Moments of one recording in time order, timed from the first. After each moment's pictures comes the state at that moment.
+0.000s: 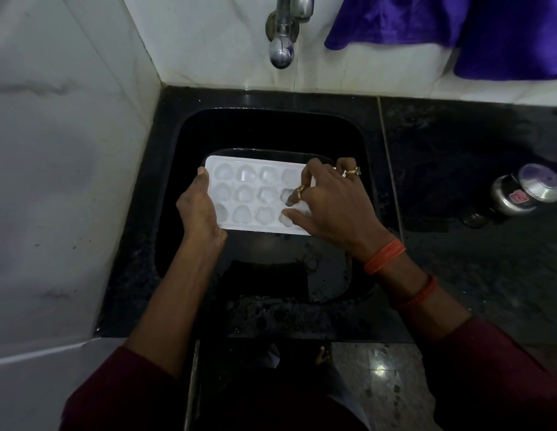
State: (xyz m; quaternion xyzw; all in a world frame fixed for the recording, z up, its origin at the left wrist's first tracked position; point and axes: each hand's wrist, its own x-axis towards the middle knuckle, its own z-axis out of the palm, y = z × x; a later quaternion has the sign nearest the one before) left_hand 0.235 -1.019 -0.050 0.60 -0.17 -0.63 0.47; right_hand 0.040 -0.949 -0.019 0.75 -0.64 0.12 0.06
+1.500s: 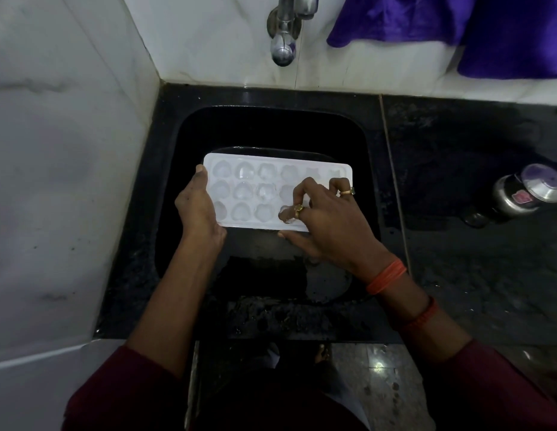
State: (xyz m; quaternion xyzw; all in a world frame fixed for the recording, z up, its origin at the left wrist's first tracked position) left_hand 0.237 -1.024 -0.051 0.61 -0.17 -0.62 0.47; right_hand 0.046 -0.931 -0.034 0.79 -0.60 0.13 0.01
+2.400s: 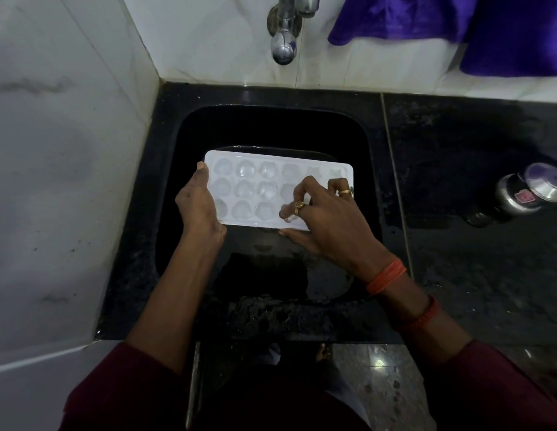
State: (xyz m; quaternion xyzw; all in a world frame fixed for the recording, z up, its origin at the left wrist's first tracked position) left_hand 0.234 -1.030 -0.047 0.61 -0.17 -0.62 0.46; right_hand 0.049 -0.933 -0.033 0.78 -0.61 0.13 0.00
